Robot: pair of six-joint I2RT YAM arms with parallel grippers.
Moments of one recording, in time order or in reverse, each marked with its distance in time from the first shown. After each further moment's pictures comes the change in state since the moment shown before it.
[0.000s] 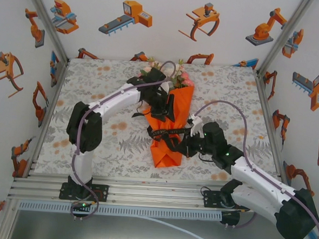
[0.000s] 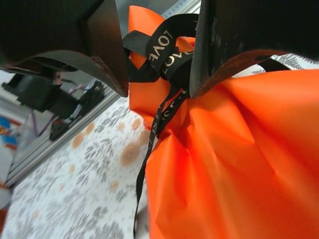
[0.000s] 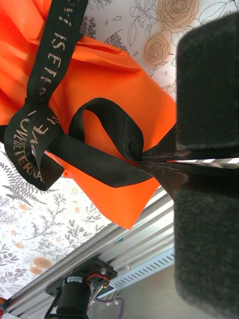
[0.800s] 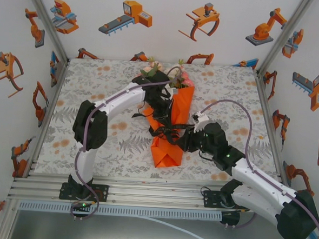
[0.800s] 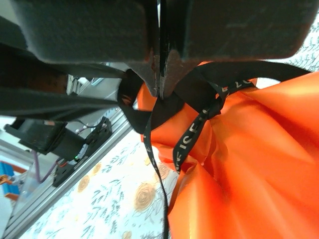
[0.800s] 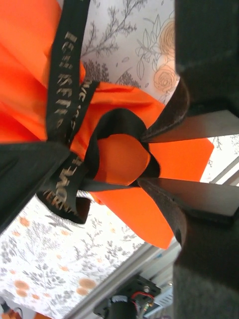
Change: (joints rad) left arm -0.012 0.038 0.068 -0.127 0.140 0.065; right arm 0.004 -0.016 -0.013 0.068 0.214 0.076
